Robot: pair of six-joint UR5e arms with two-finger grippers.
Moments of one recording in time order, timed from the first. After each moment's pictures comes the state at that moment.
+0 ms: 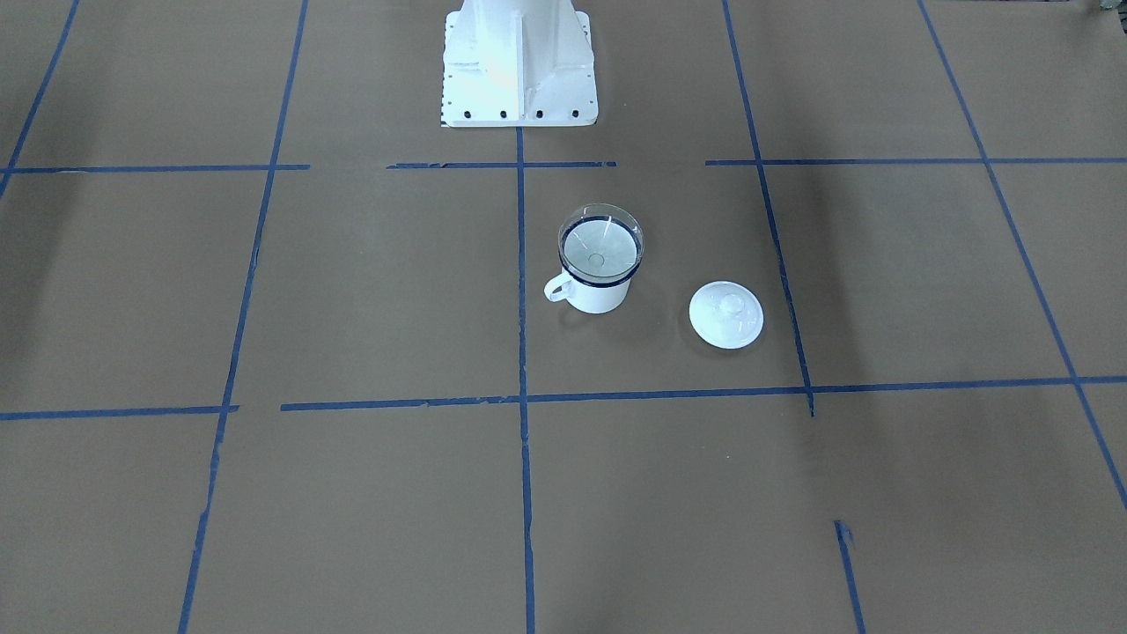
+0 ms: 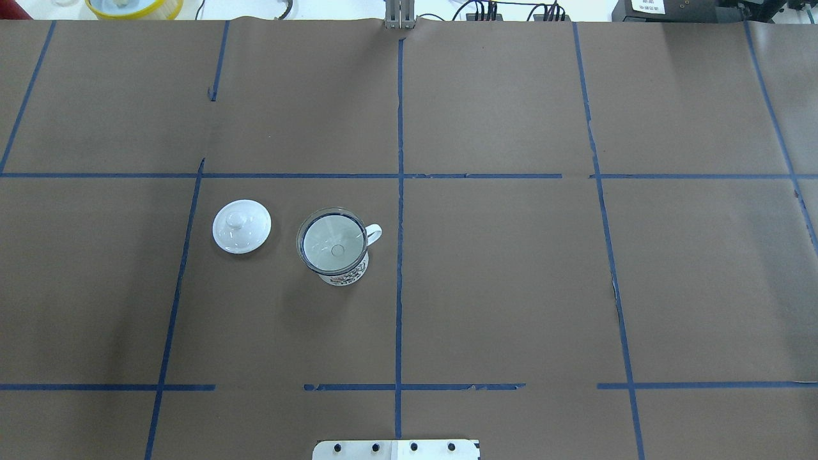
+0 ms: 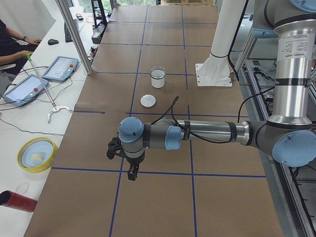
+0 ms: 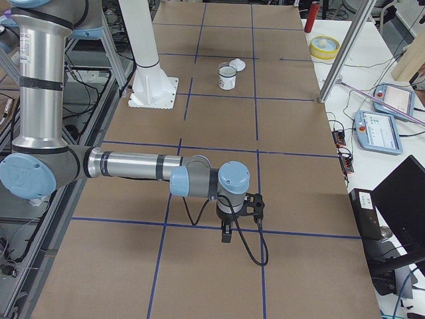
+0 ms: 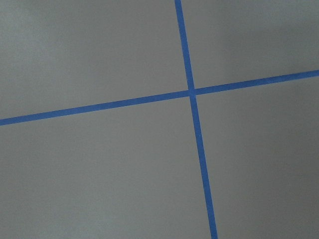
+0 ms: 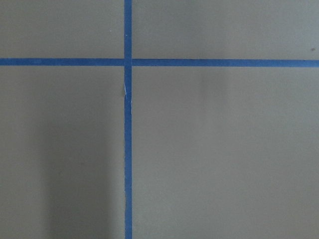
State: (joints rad) left arm -1.60 -1.54 -1.63 -1.58 -2.34 0.15; right arm 1.57 -1.68 1.66 -1.57 2.29 0.01
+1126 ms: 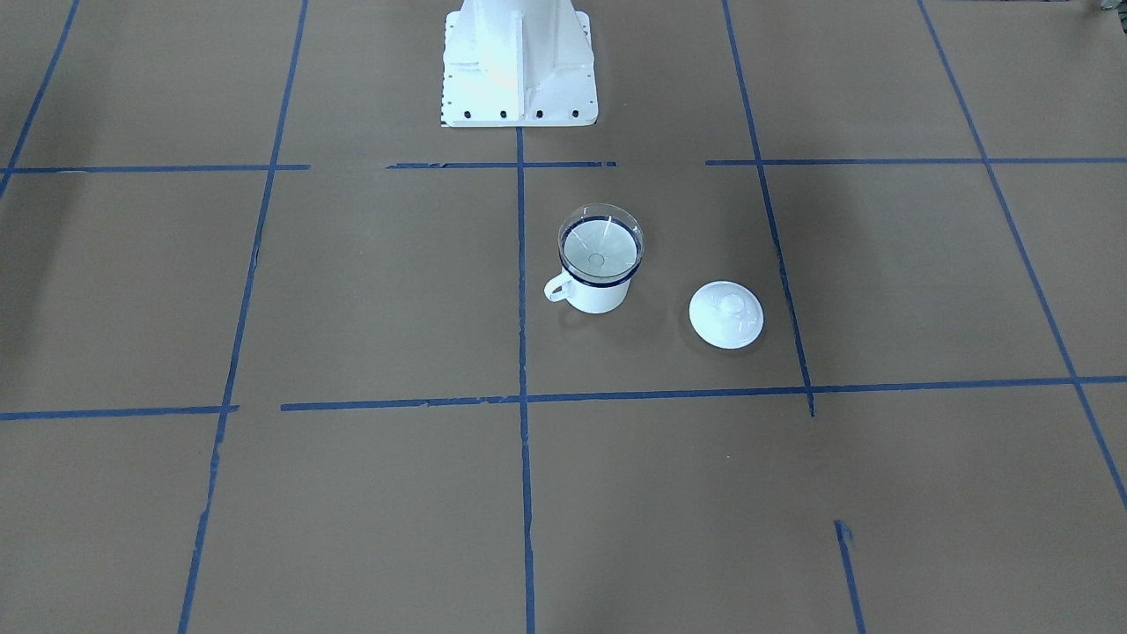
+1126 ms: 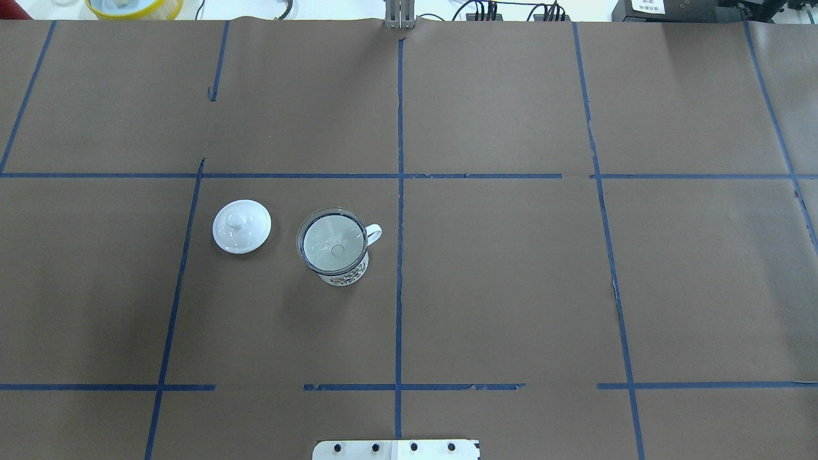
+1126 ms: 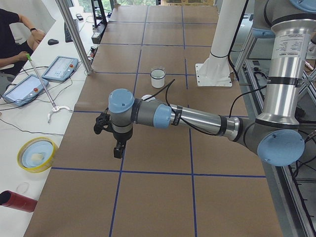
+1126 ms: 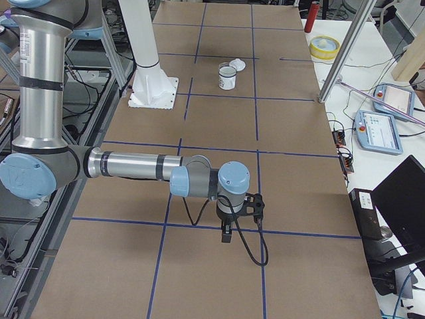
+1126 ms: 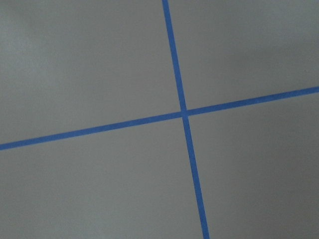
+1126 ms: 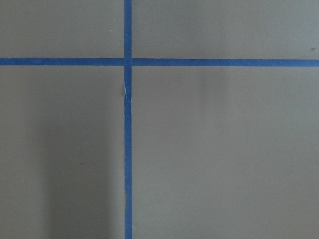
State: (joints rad) left arm -1.57 -1.66 -1.76 -1.53 -2.33 0.00; right arm 1.57 -1.68 1.66 -1.57 2.29 0.01
